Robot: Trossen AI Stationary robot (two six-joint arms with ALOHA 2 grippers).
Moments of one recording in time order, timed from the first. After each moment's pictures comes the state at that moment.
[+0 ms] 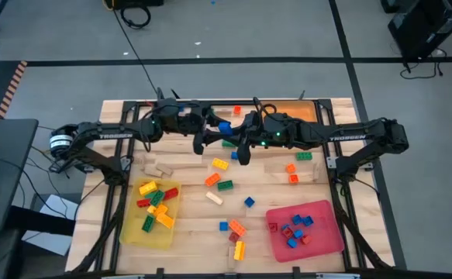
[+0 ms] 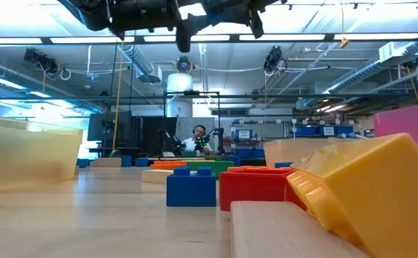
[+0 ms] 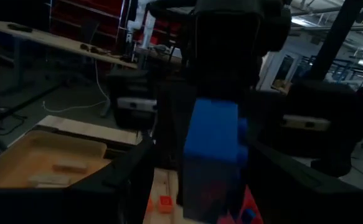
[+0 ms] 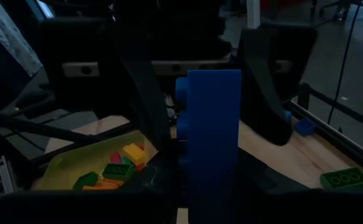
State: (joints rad) left arm 0.32 1.38 0.92 0.54 0.43 -0.30; right arm -0.06 1.44 1.18 -0.01 0.14 0.31
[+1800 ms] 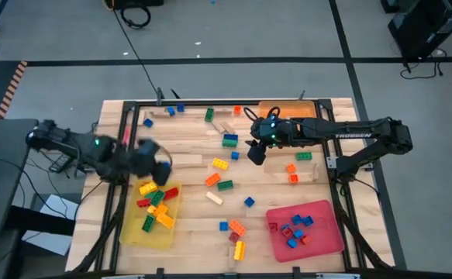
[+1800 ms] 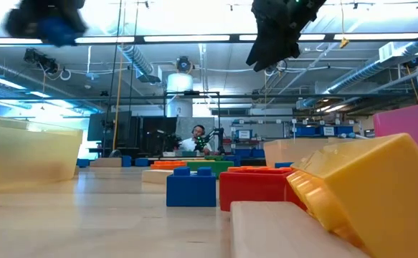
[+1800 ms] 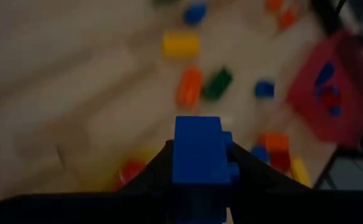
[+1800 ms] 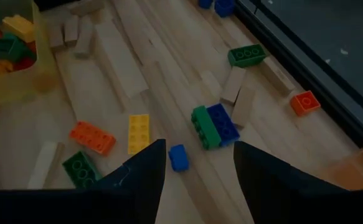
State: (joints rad) left arm -0.36 0.96 1.04 -1.03 -0.34 -1.30; right arm -0.10 1.39 1.18 -0.58 0.27 0.30
